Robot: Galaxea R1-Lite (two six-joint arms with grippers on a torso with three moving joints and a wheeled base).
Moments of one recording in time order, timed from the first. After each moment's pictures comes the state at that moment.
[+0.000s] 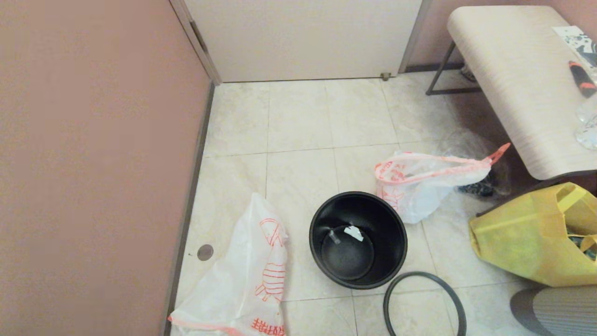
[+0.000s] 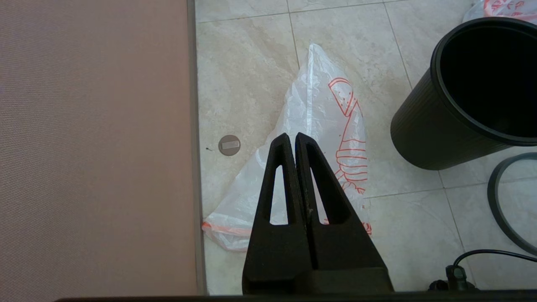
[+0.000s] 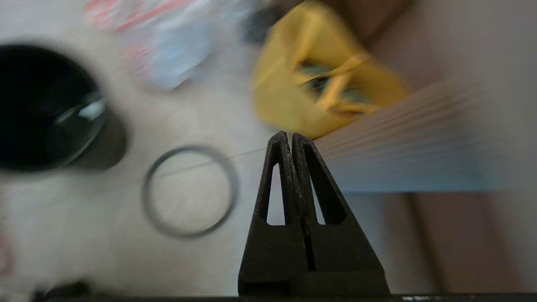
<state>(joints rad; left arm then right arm) 0.00 0.00 0.00 0.00 -0.01 0.05 0.03 0.29 -0.80 0.65 -0.33 -0.01</state>
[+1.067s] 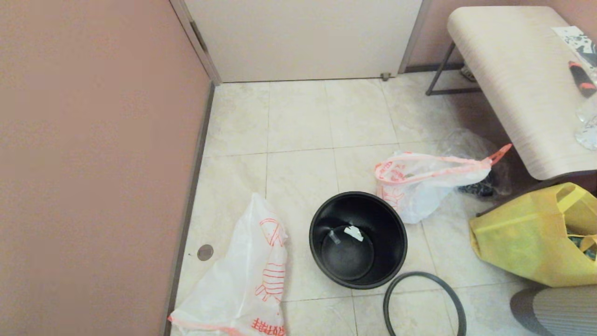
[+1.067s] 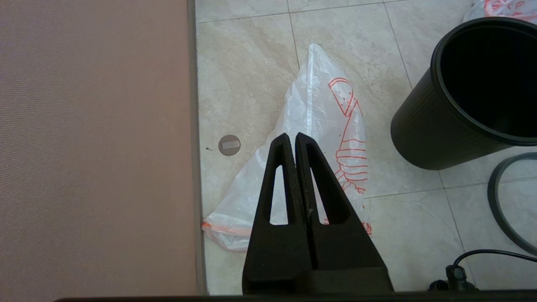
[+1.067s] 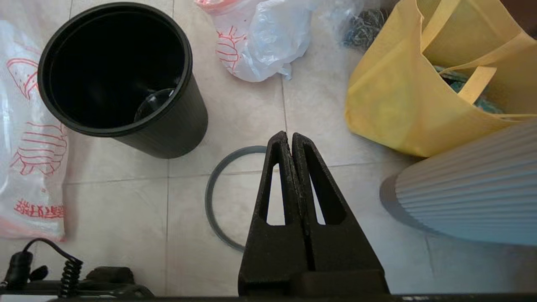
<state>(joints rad) 0.00 0.00 0.00 0.00 -0.01 0.05 0.00 0.00 -0.01 0.02 0.00 -0.01</state>
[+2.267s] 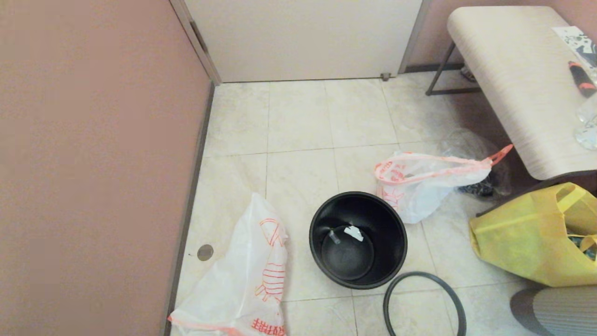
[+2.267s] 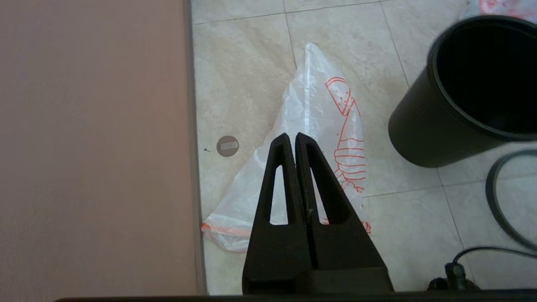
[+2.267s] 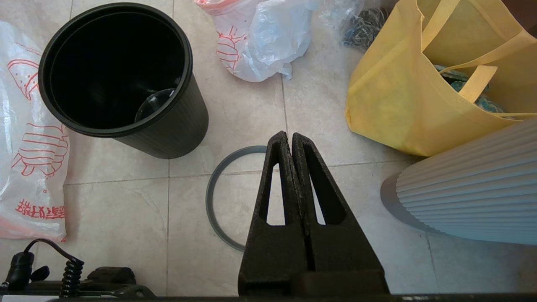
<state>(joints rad) 0.00 0.00 0.00 0.00 -0.02 0.06 0.00 0.00 -0.01 0.02 0.00 0.00</state>
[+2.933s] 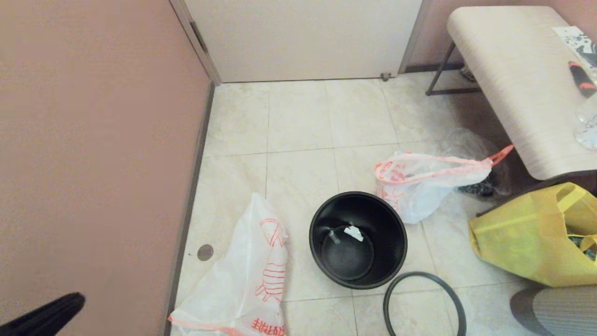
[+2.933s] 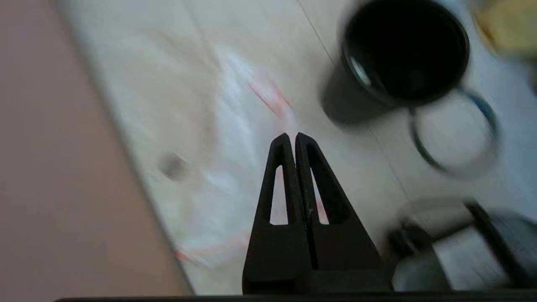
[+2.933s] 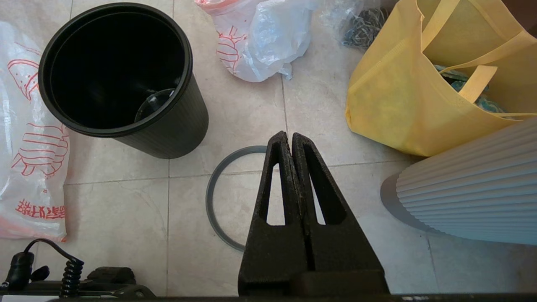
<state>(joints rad) -0.02 0.58 -0.34 -0.03 -0.31 0.22 0.00 0.00 -0.01 0.02 0.00 0.00</state>
